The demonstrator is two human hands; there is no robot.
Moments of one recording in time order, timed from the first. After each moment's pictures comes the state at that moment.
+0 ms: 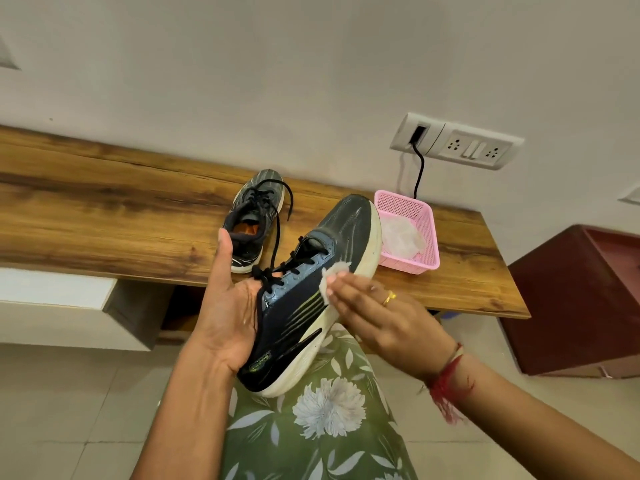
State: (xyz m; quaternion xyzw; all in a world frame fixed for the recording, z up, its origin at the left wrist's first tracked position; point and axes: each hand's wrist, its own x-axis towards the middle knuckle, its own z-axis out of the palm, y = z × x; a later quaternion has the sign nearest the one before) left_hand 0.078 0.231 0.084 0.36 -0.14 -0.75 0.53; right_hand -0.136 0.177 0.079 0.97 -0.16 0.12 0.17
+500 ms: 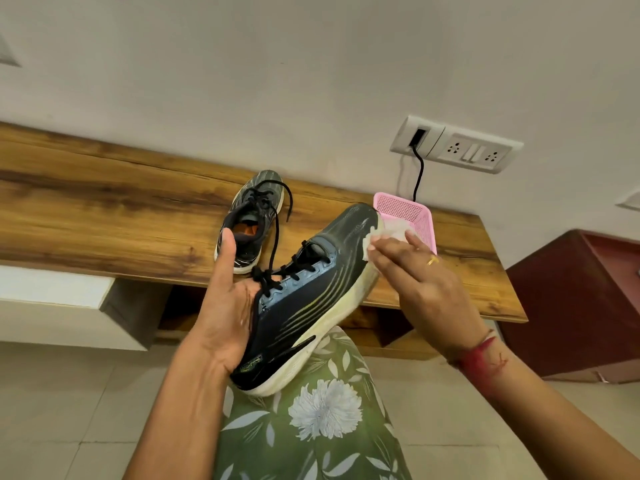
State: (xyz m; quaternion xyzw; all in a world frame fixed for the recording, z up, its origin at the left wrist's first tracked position) left_hand 0.078 0.230 0.085 0.41 -0.18 -0.74 0.50; right_hand -0.151 0.153 0.105 0.92 -0.29 0.18 0.18
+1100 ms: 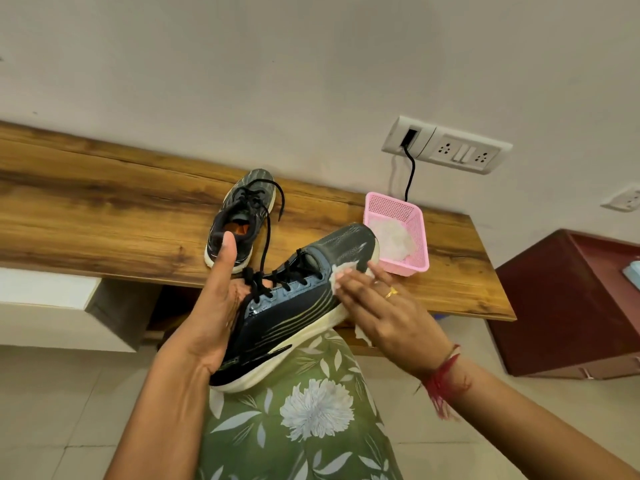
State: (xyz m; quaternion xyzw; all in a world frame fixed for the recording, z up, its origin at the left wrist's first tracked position) left_hand 0.080 0.231 0.086 0.46 -0.25 -0.70 0.49; right_hand -0.147 0.170 0.079 0.95 -0.22 0.10 0.21
